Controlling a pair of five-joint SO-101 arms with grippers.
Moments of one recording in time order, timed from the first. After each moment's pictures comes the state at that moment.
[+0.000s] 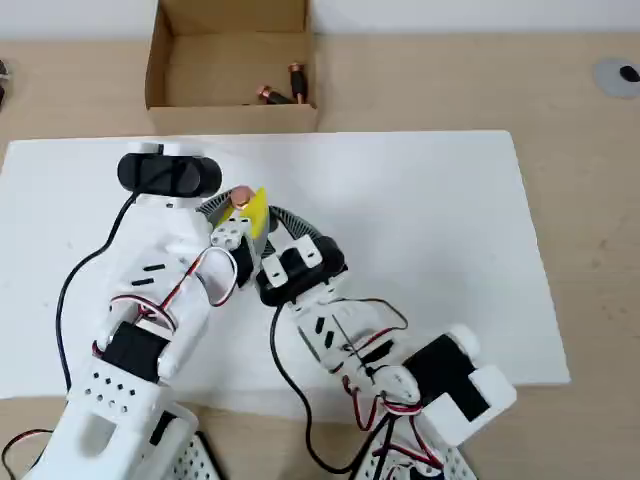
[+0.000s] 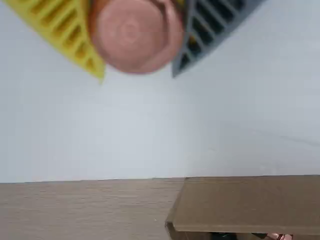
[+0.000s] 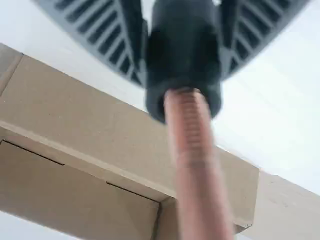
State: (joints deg) left arm 20.0 -65.8 65.1 29.0 6.6; right arm -37.9 1.6 87.2 -78.7 2.7
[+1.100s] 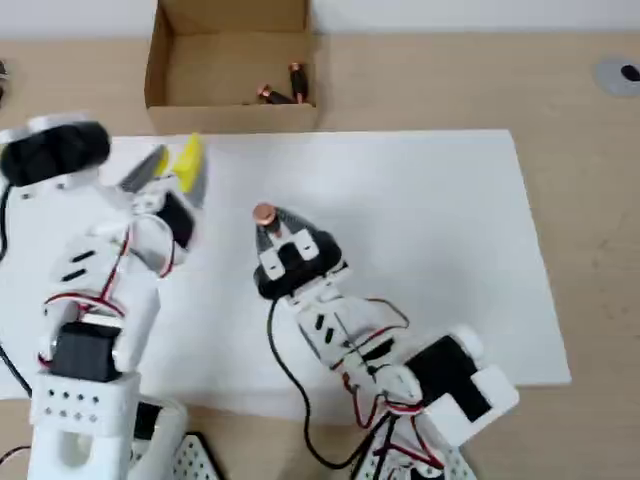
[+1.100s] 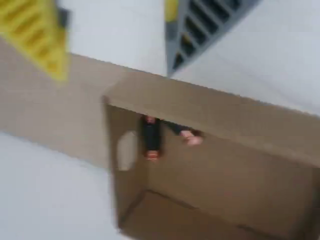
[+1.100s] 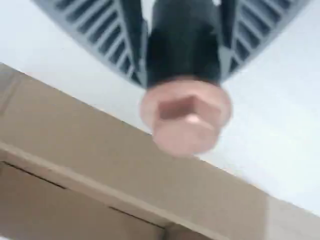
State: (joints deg) left arm 3.1 -65.6 49.5 38.8 15.7; right arm -35.8 1.5 86.1 -74.6 2.8
